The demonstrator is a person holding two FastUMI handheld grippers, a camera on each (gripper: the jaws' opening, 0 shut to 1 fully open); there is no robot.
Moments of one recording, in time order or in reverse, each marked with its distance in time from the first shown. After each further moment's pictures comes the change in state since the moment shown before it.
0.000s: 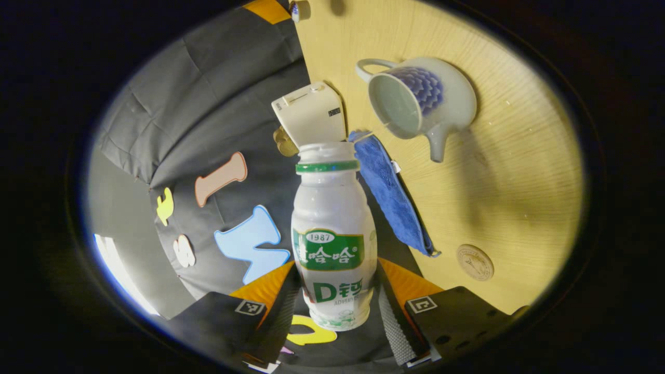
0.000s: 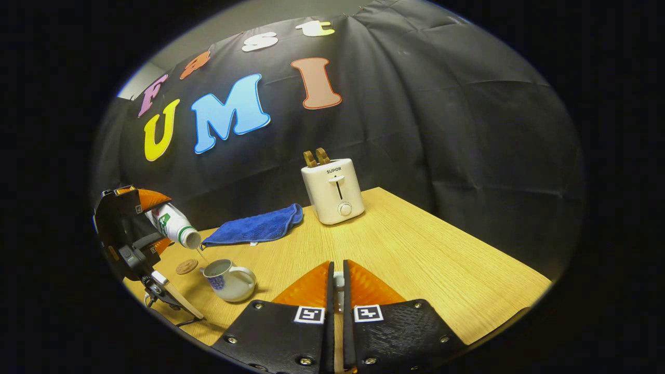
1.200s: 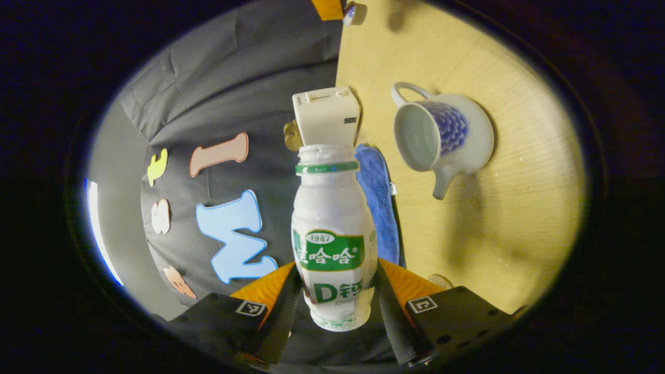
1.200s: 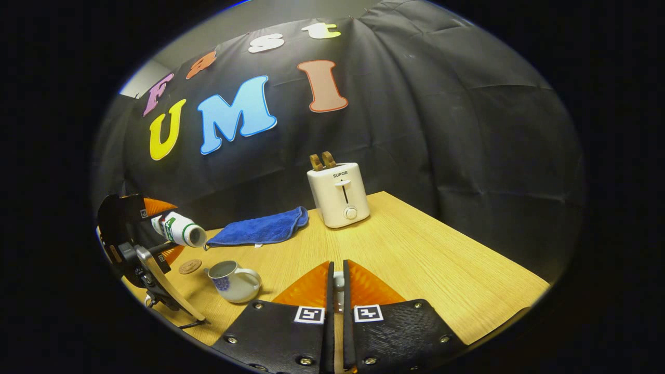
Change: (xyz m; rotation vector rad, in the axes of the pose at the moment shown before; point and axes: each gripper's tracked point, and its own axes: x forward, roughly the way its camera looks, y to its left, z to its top) left arm -0.002 -0.018 0.011 -0.352 -0.048 -0.067; right arm -0.001 0.011 0.005 -0.029 -0.018 0.030
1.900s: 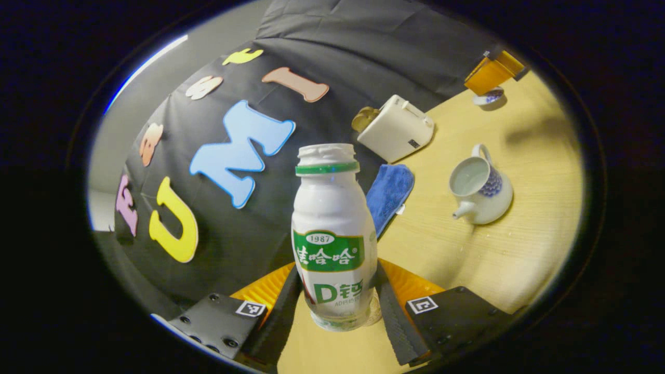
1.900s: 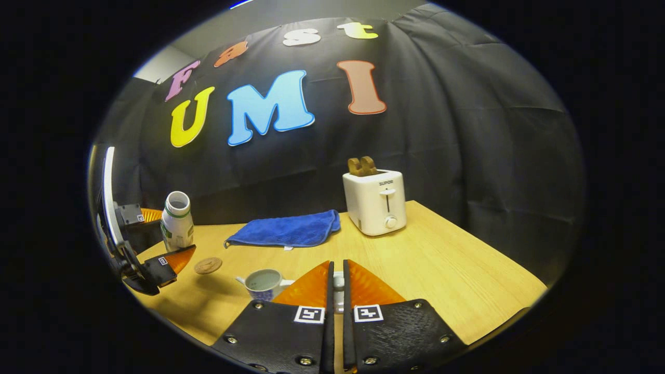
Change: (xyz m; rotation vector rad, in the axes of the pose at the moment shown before) left arm -0.023 -0.021 -0.072 -0.799 0.028 -0.031; right arm 0.013 0.086 0.013 -0.102 0.000 0.090
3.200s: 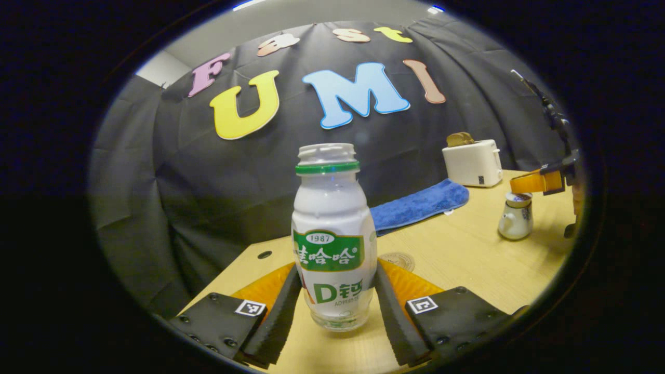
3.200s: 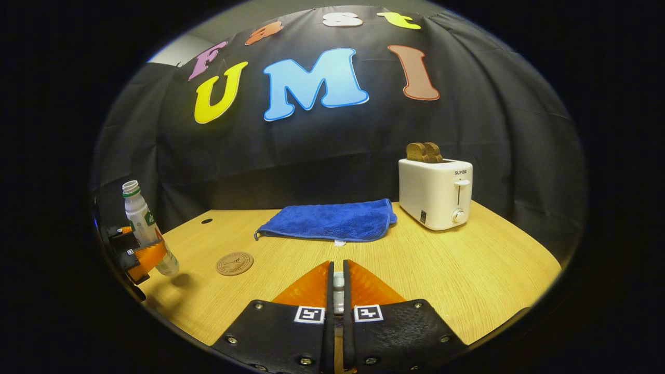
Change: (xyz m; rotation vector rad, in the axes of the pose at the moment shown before) left arm -0.062 0.076 -0.131 -0.640 0.080 0.127; right arm 0.057 0.101 -0.025 -0.059 0.078 0.108
